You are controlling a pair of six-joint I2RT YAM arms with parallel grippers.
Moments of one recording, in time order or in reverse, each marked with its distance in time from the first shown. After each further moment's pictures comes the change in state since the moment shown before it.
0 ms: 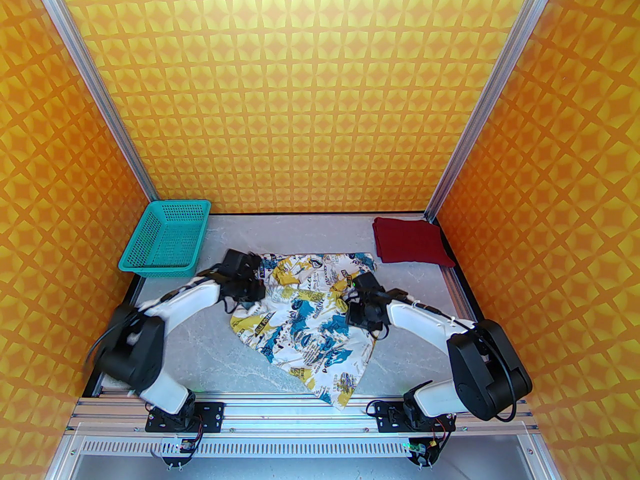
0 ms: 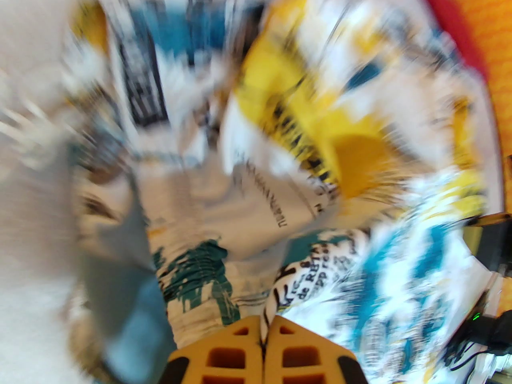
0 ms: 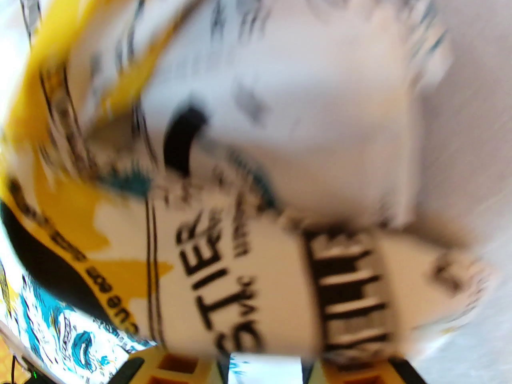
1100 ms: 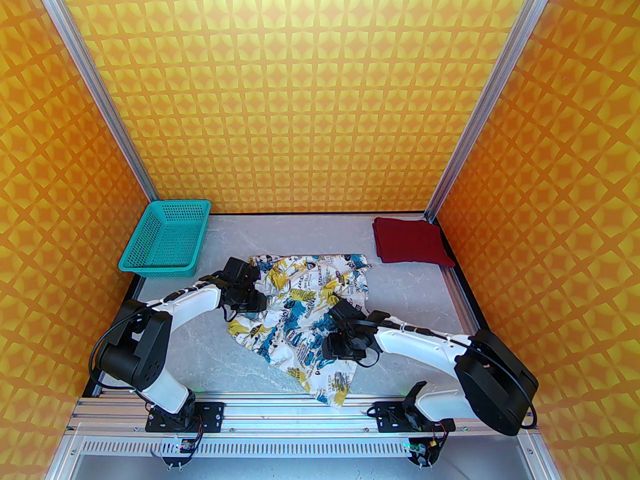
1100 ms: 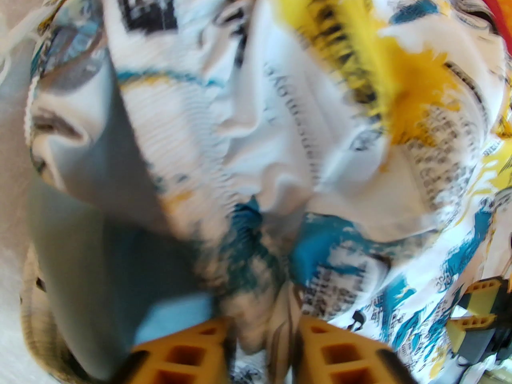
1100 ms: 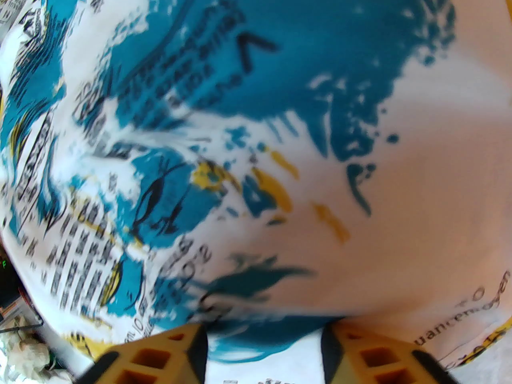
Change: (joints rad) left arm -0.048 0.148 -0.049 -0.023 -0.010 -0.040; right arm 0.319 -0.066 -0.163 0.017 -0.157 0.132
